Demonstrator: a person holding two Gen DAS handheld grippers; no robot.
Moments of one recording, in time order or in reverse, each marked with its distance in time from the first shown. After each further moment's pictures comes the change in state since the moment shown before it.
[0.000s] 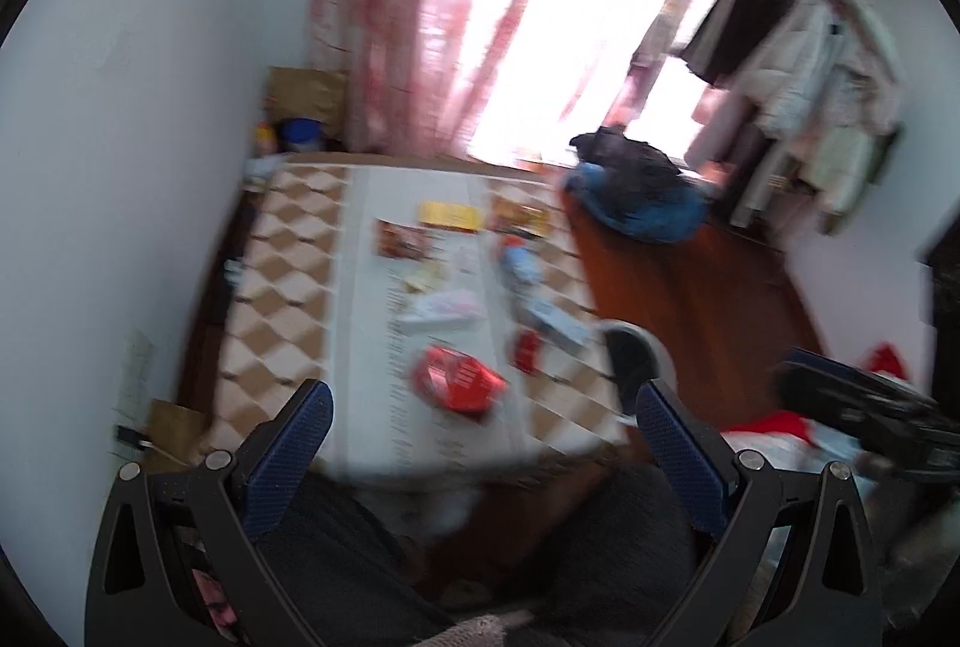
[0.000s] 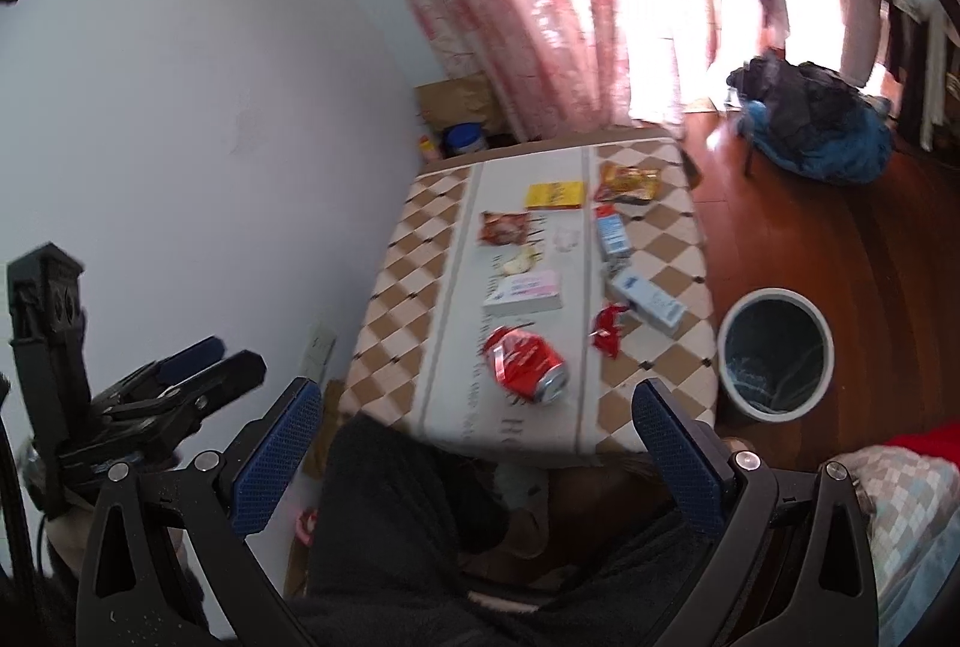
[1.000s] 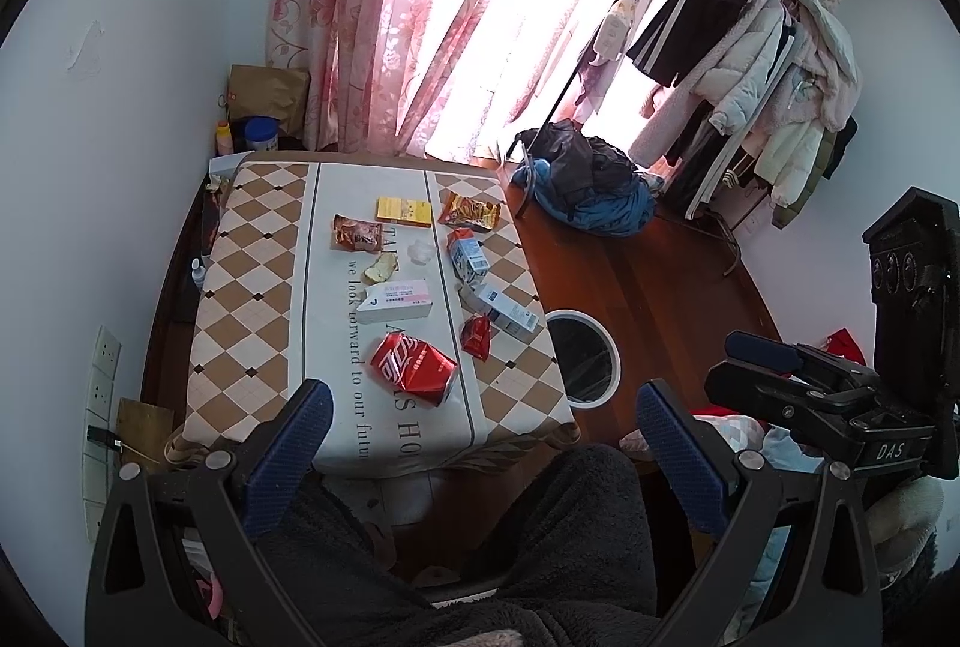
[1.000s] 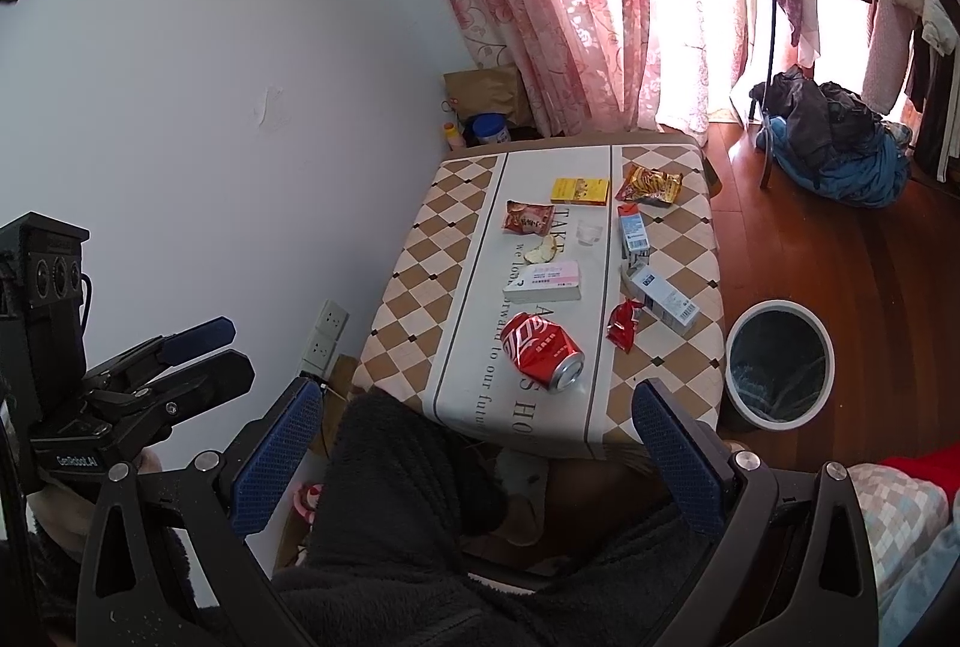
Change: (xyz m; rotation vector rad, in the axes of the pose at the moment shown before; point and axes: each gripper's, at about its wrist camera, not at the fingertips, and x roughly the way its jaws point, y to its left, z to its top) left arm -0.042 -0.008 -0.008 0.026 0.025 -0.168; right arm -0.018 0.023 -0.013 -0.094 0.035 0.044
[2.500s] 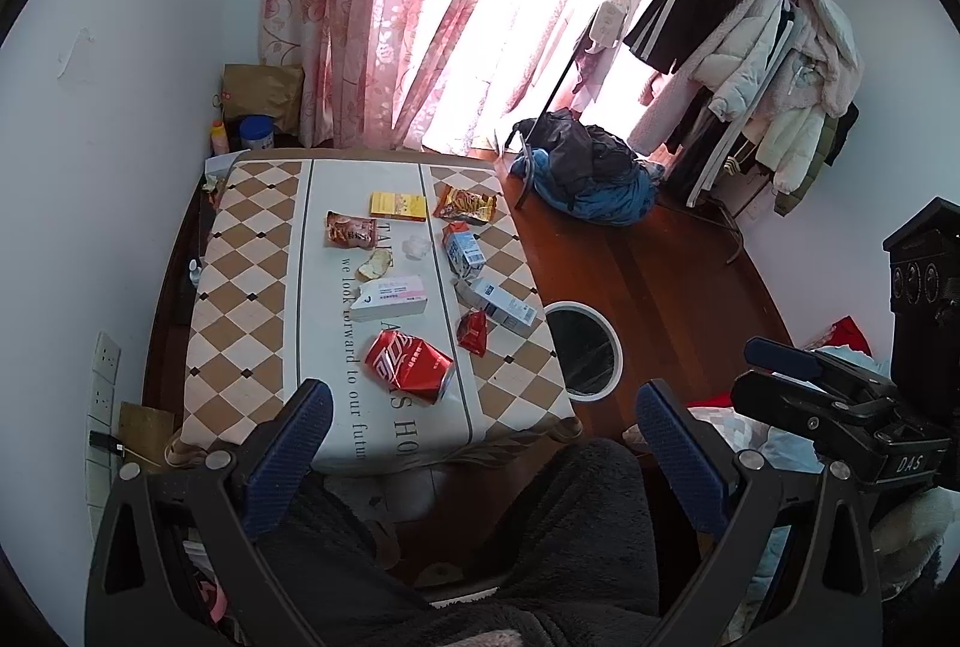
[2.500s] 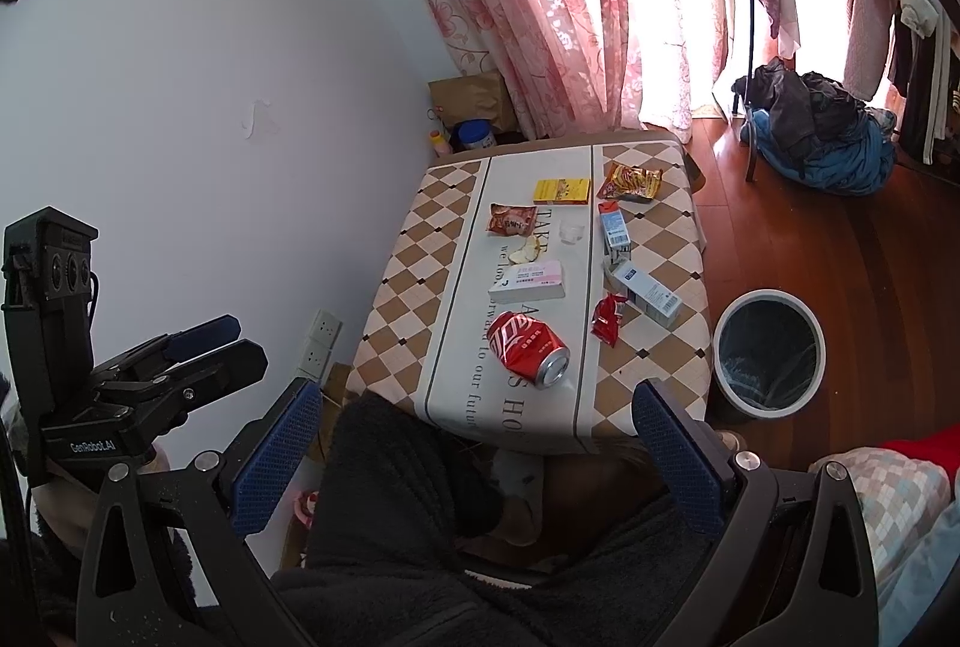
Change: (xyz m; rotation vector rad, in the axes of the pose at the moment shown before) left arm 0.012 -0.008 0.005 0.015 0.027 0.007; right arm -0.023 -0.015 -0.003 0.034 -0.012 -0.012
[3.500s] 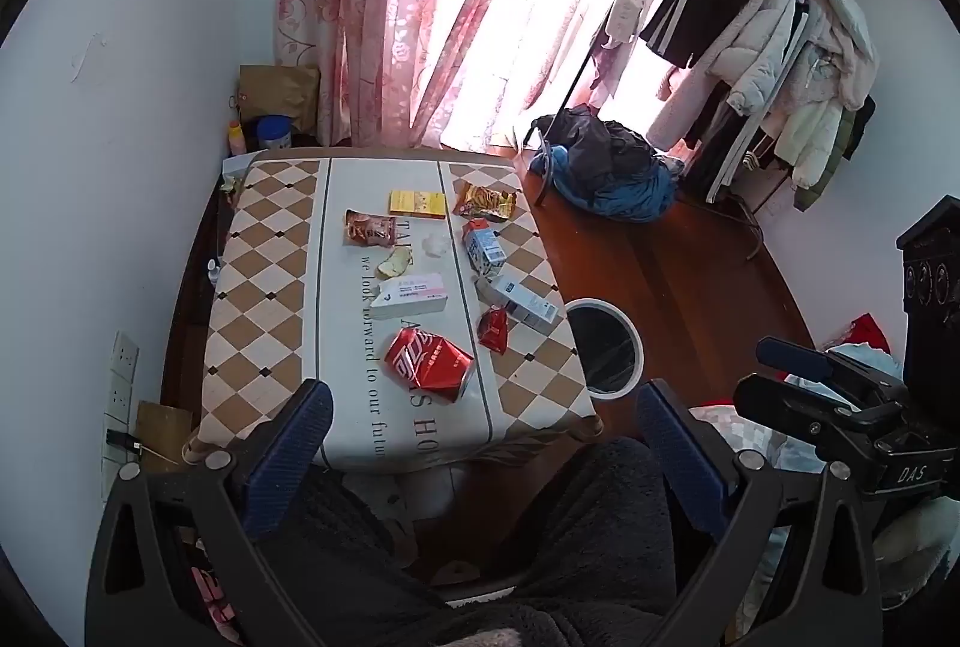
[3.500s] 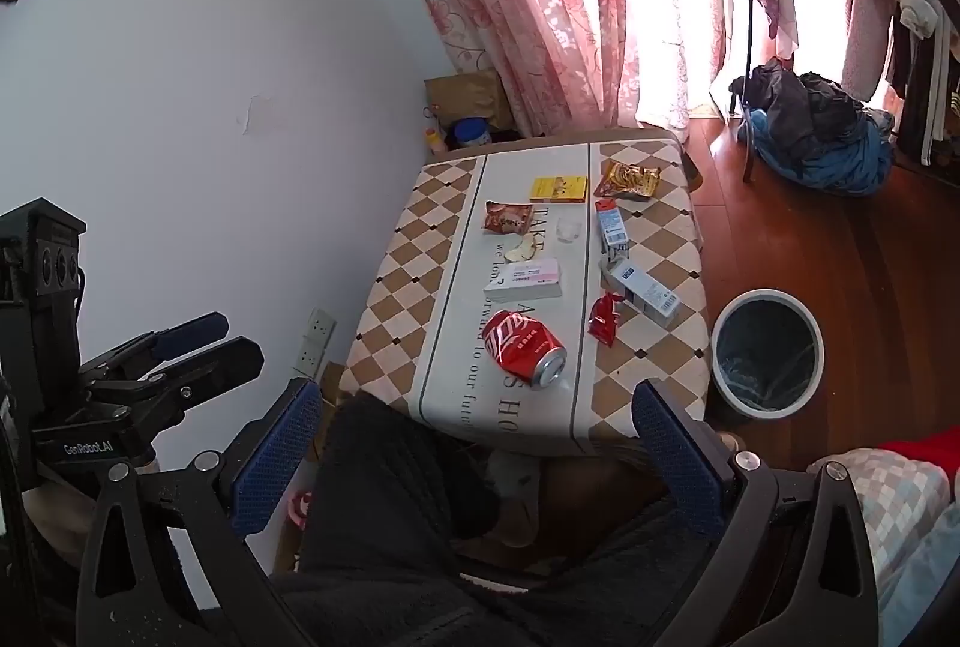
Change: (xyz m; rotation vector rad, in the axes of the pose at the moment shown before) left arm 0.004 -0.001 -0.002 0.013 0.011 0.073; right arm 0.009 -0.001 -0.005 -0.004 -0.006 0.001
